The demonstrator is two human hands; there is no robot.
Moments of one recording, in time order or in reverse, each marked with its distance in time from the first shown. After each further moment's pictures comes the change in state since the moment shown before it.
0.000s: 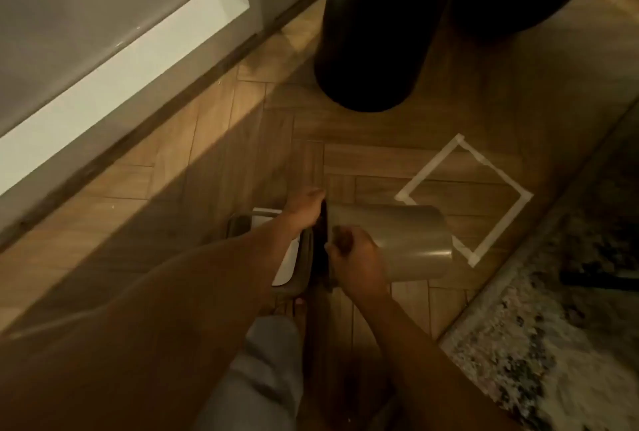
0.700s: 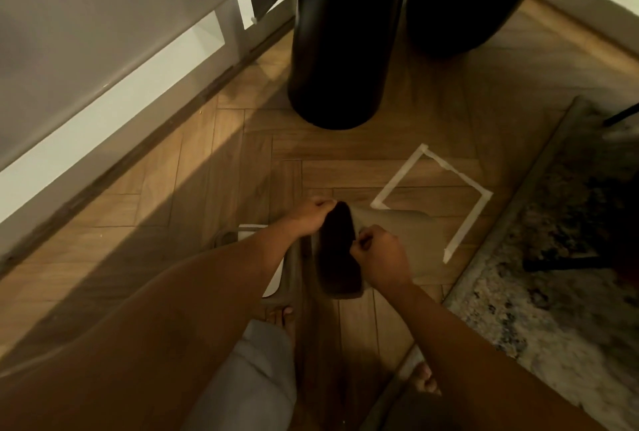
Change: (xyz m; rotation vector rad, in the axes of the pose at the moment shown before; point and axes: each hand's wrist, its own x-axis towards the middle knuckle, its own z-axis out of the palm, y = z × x) left_hand -0.043 0.045 0.025 0.324 -0.205 0.150; right_hand -0.004 0.000 -0.090 -0.172 0.055 0.086
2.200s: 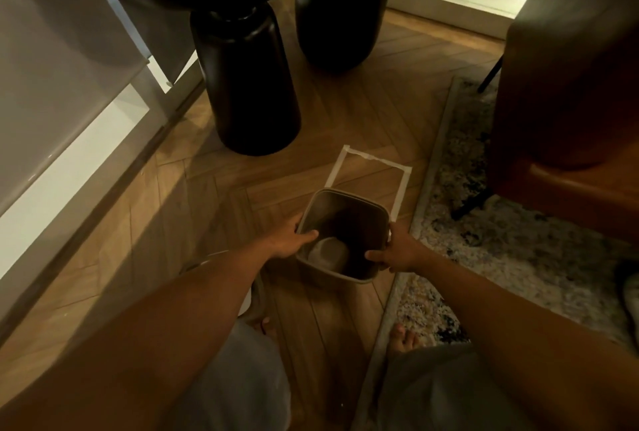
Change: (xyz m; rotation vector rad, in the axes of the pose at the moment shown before) left_hand -0.069 0.040 0.070 0.281 -0.226 0.209; right_hand -0.071 0.120 -0.120 0.289 -0.188 0.086
